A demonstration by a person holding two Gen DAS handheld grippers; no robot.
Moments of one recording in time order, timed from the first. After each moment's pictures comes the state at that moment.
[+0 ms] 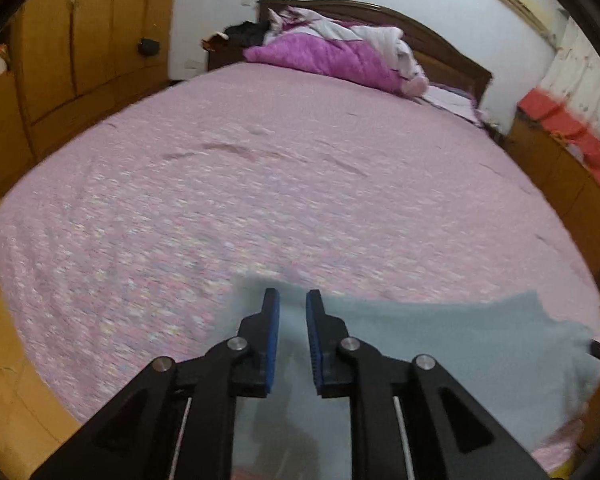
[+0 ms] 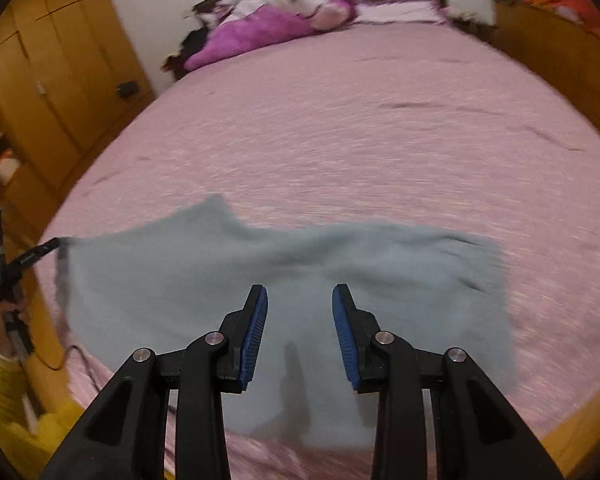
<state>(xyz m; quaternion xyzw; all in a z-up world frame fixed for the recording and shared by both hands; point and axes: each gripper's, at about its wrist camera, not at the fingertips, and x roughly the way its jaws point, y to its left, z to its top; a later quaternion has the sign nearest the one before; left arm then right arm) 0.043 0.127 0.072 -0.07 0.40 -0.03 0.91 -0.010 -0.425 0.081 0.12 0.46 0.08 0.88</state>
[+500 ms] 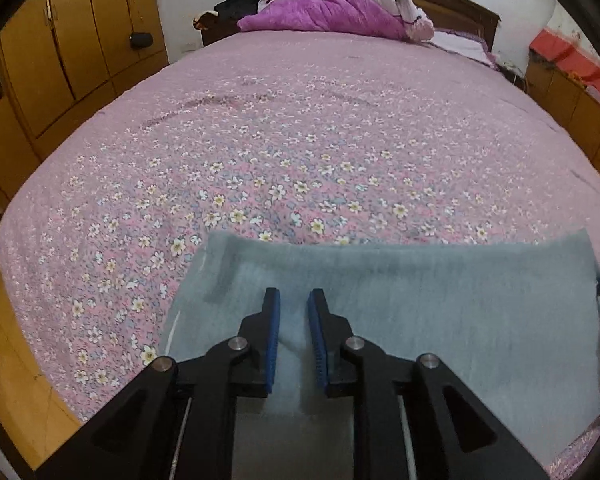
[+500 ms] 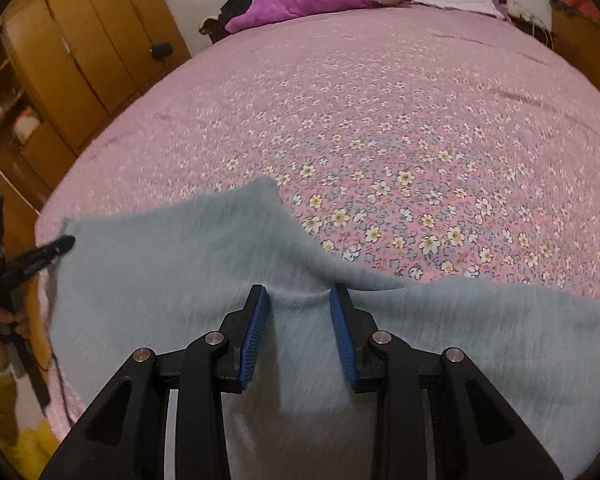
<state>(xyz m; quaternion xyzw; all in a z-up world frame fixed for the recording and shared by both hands) 0.059 0.086 0.026 0.02 0.45 0.02 0.89 0.063 -0.368 0.024 0.09 0.48 0.13 0.86</state>
